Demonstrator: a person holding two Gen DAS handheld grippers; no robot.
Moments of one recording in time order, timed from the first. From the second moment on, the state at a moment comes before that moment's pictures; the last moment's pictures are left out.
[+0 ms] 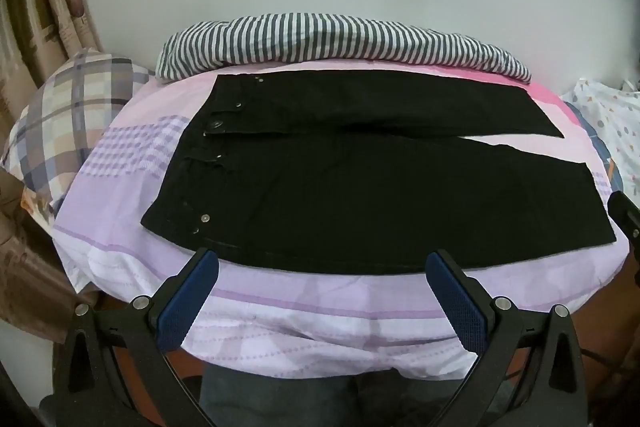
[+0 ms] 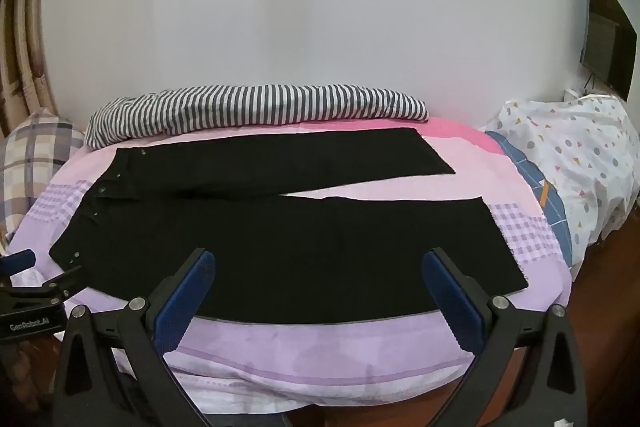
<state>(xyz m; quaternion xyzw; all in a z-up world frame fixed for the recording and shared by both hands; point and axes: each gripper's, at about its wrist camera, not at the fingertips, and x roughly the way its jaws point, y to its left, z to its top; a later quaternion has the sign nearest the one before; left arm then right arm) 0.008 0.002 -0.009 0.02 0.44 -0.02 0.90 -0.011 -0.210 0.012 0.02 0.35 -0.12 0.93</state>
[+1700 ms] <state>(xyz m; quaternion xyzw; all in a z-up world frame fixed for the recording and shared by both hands) 0.012 0.009 -0.015 0.03 0.44 -0.01 0.90 -0.010 -0.213 0.011 0.04 0.35 -0.13 0.93</state>
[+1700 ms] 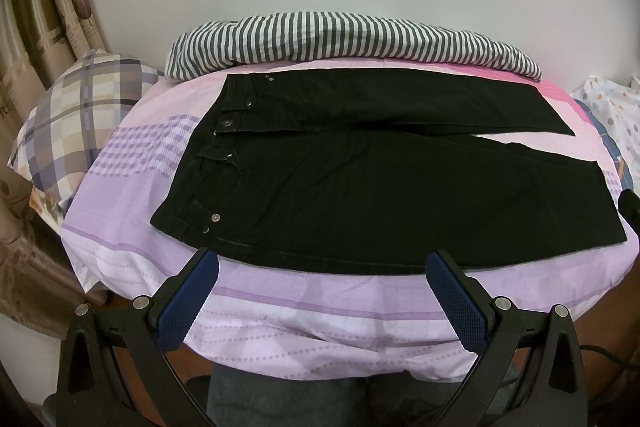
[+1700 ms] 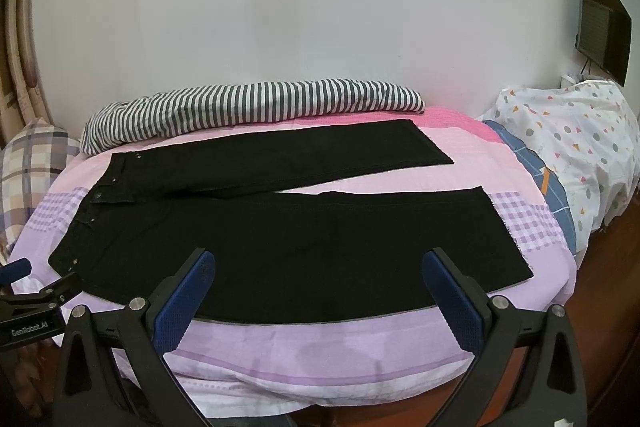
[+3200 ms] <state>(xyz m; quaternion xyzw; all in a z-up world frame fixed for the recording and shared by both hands) 0.033 0.022 -0.016 0.00 0.44 -0.01 0.90 0.017 -0.220 0.004 0.05 0.36 -0.10 0.93</state>
